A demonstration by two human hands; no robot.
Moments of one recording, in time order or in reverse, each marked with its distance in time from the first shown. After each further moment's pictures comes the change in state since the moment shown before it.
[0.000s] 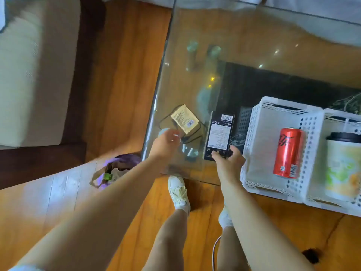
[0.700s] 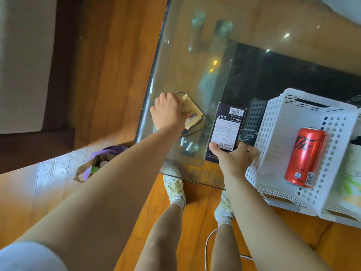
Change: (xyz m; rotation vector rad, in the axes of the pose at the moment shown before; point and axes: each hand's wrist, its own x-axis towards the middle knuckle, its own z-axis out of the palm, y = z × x) left_hand 0.090 0.015 0.026 0.529 0.345 0.140; right_hand 0.050 0.021 0.022 -0.285 0.108 -0.041
